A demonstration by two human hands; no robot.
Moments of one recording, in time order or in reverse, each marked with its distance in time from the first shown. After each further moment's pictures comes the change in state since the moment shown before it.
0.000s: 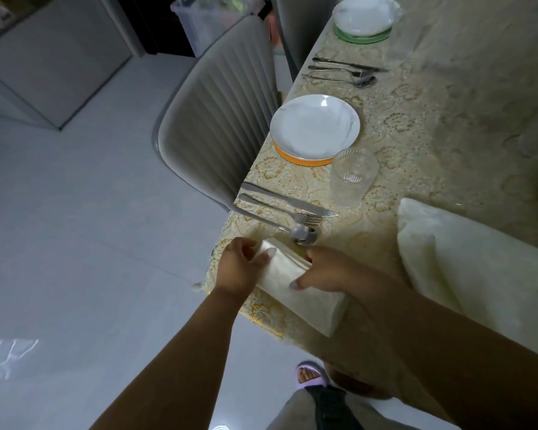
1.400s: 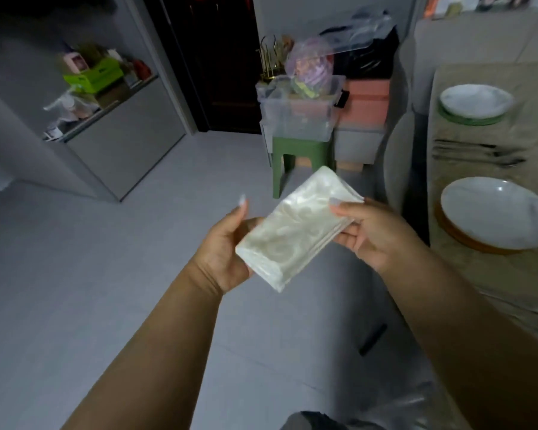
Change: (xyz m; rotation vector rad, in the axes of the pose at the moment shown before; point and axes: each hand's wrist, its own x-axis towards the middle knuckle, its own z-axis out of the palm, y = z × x) left_hand 0.200 -0.051 -0.398 -1.071 -0.735 0.018; right_hand 0.112 -0.387 -0.041 1.495 0.302 -0.307
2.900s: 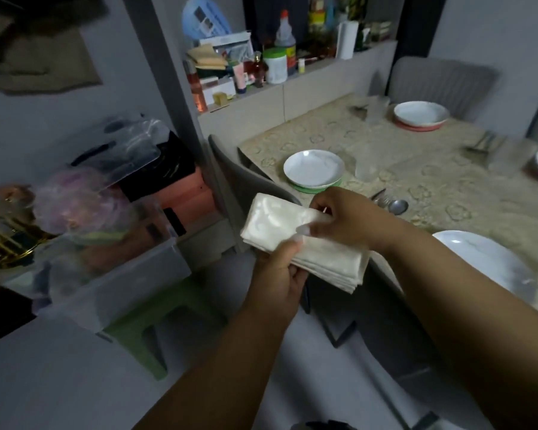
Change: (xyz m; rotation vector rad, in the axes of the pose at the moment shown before) left_hand 0.495 0.167 0.072 -0.006 -0.480 -0.305; right_hand 0.338 -0.228 -0.025 -1.314 0.842 -0.164
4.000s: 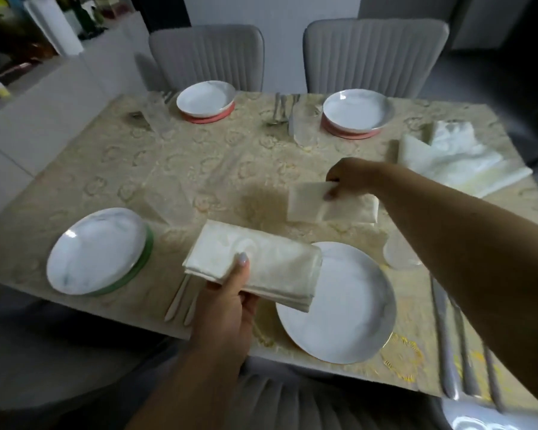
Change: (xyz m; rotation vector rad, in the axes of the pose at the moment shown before) left_hand 0.186 -0.166 0.163 0.401 -0.079 -0.433; right_hand -0.016 0.413 -0.136 -0.222 -0.134 0.841
